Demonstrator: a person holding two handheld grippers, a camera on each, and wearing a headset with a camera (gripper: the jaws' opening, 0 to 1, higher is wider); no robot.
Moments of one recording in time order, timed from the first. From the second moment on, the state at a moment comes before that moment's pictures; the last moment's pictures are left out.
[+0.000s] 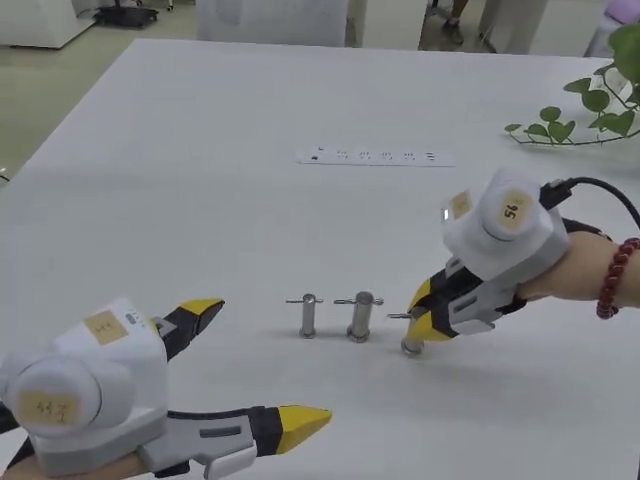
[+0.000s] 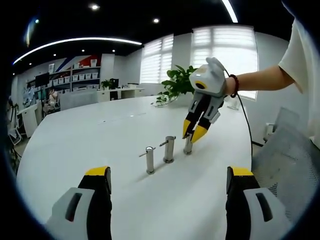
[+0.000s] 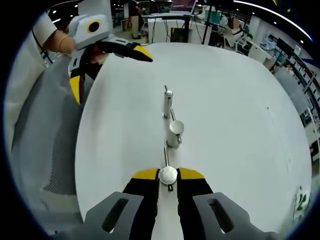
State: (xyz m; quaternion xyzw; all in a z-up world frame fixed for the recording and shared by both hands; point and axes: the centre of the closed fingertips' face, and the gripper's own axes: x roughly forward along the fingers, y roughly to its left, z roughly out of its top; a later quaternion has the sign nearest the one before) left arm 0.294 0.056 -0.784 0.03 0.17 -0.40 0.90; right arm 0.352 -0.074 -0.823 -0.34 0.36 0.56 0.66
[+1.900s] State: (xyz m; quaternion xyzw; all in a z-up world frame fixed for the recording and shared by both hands) left arm 0.293 0.052 -0.788 0.04 0.18 -0.41 0.89; right arm 0.362 -0.075 -0.825 -0.33 0.35 0.60 0.64
